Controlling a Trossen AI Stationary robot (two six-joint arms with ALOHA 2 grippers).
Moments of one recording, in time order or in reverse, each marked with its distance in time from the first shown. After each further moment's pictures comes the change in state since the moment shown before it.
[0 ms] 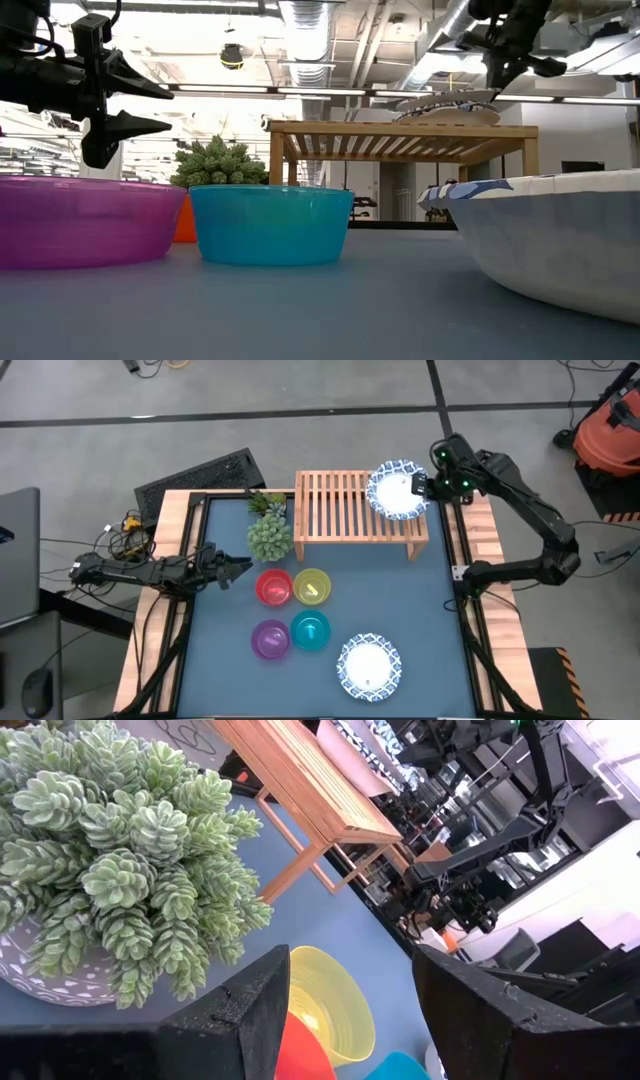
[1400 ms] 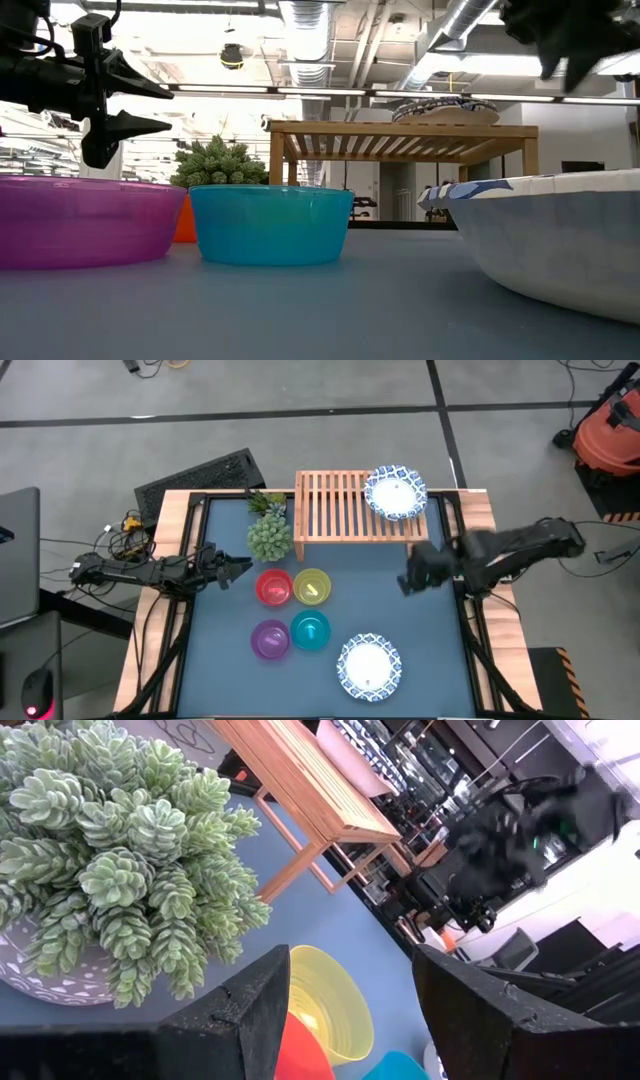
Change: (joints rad) left arm 0.000 0.000 0.000 0.001 0.003 -0.002; right arm 1.079 -0.090 -0.267 -0.033 0.112 0.607
